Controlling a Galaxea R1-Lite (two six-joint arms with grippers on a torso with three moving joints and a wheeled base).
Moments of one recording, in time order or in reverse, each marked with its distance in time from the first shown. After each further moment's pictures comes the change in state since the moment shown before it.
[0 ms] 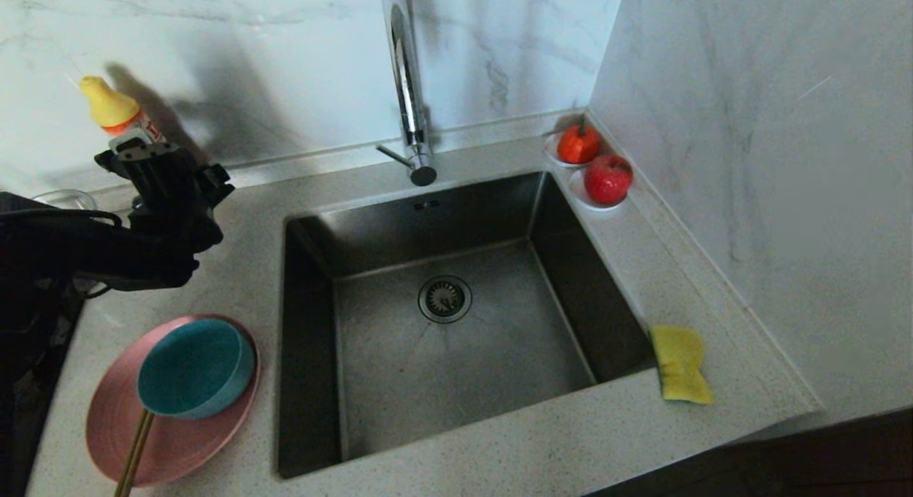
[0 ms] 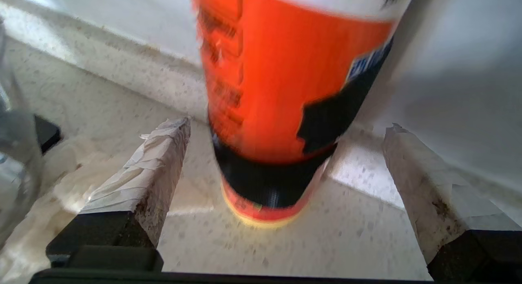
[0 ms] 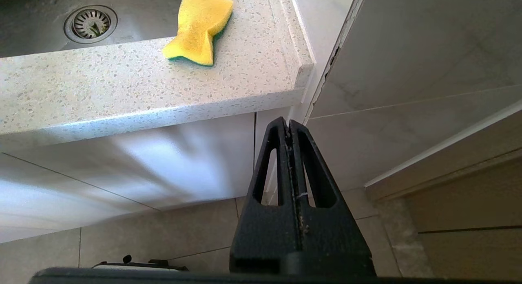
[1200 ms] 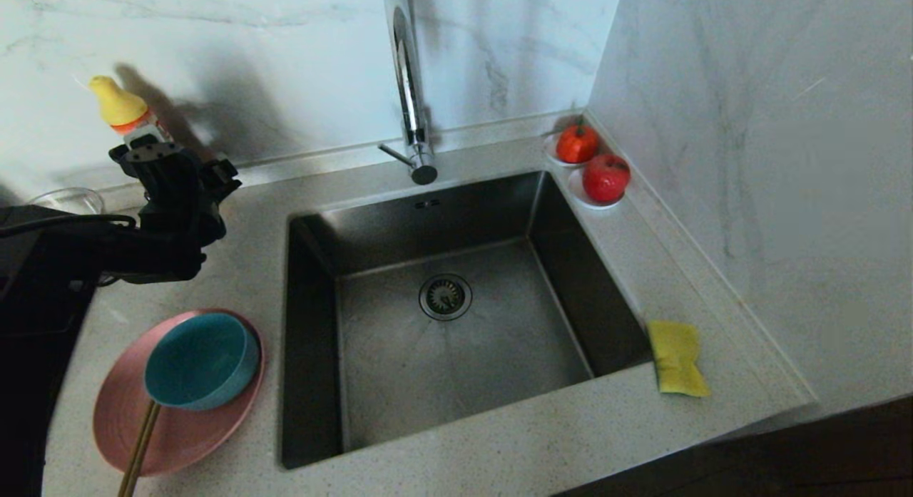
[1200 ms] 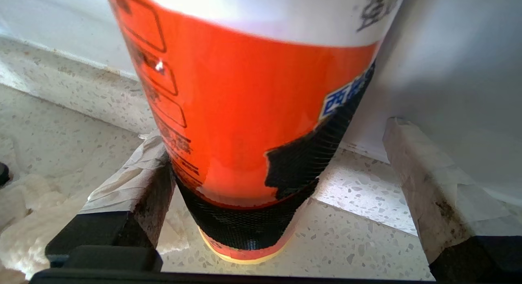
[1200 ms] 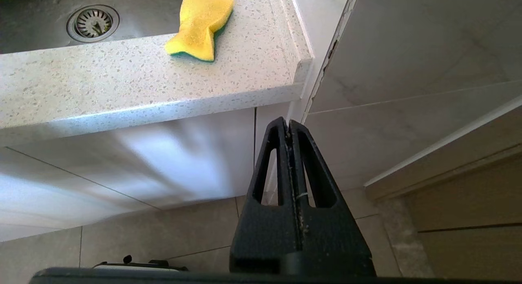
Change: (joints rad) left arm 0.035 0.115 -0.191 0.015 -0.090 0.037; right arm -0.001 0.000 0.000 -0.001 0.000 0.000
